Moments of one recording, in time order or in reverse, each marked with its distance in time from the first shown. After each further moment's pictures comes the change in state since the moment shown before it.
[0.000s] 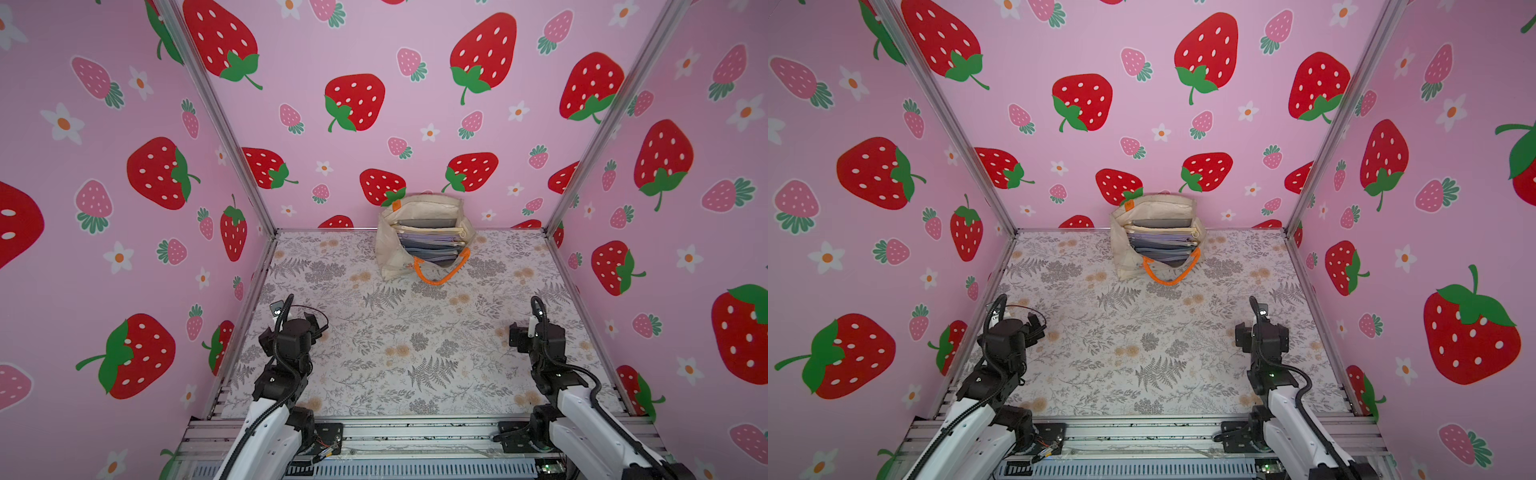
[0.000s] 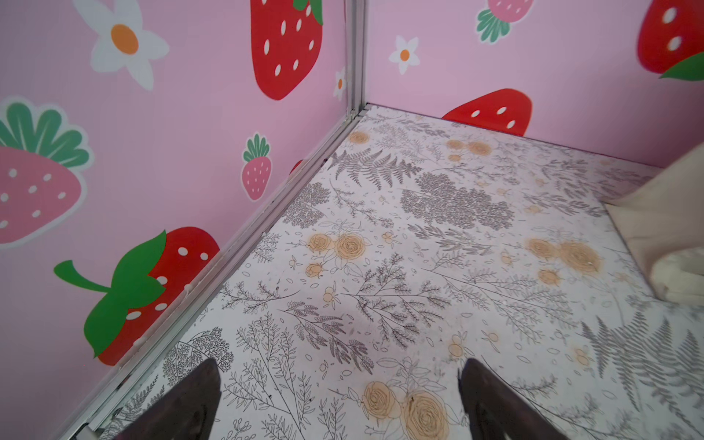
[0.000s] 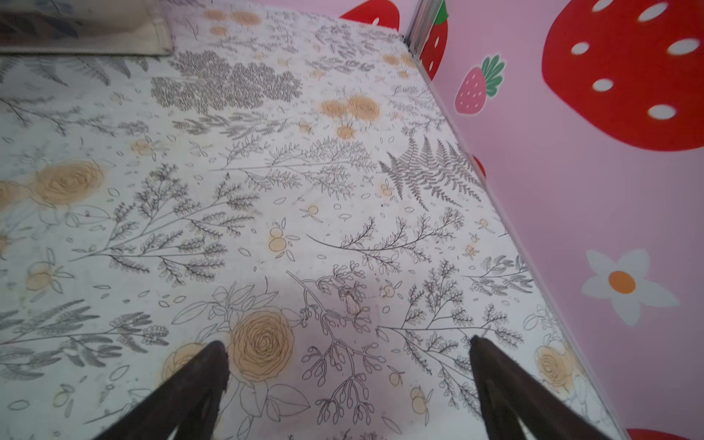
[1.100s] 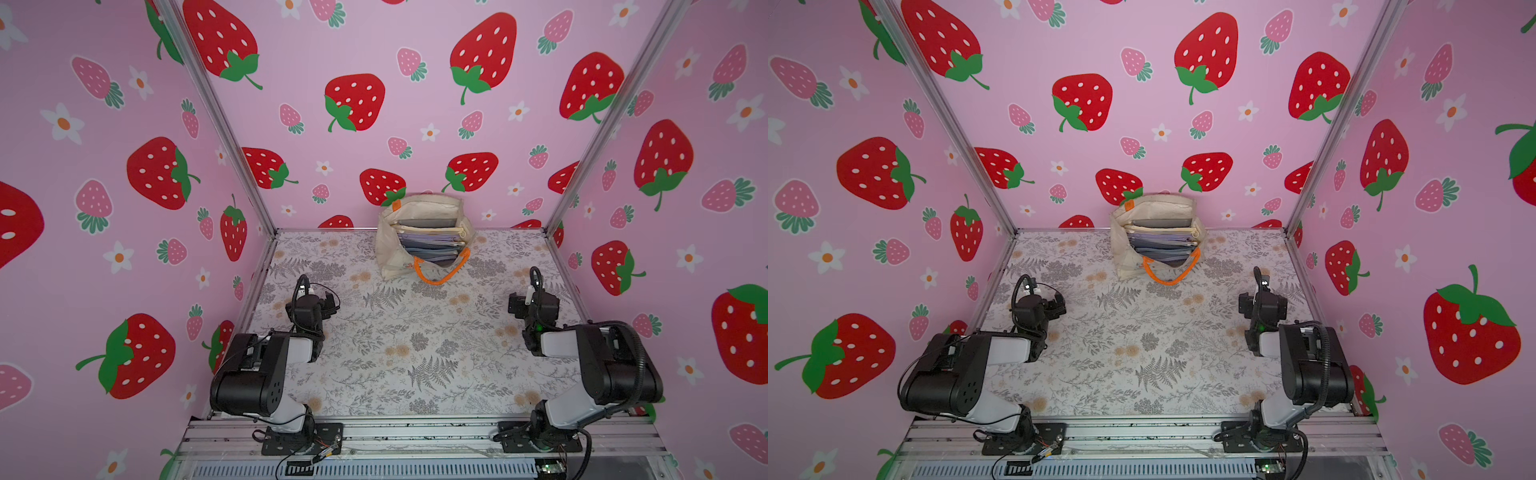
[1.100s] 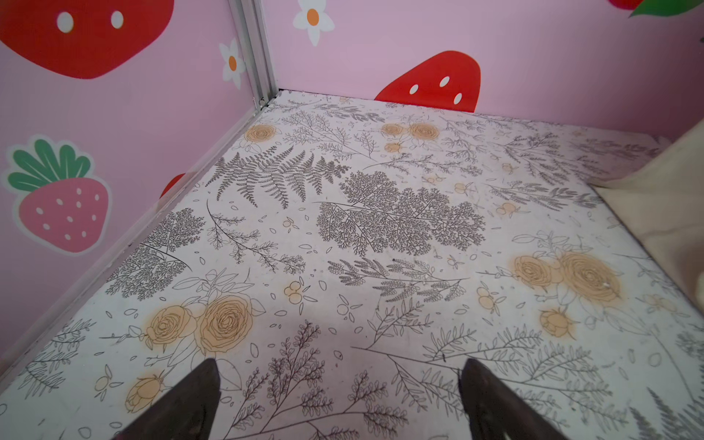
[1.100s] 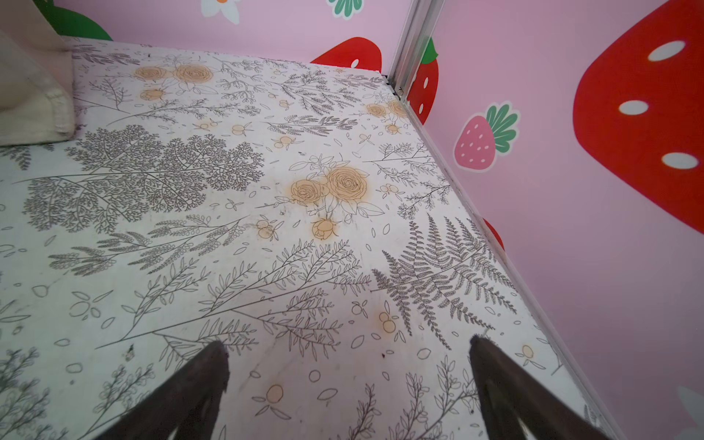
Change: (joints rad) left arm 0.069 0.880 0.020 0.982 0.250 0.188; right arm -0.134 0.737 0.256 0.583 -0.068 -0.039
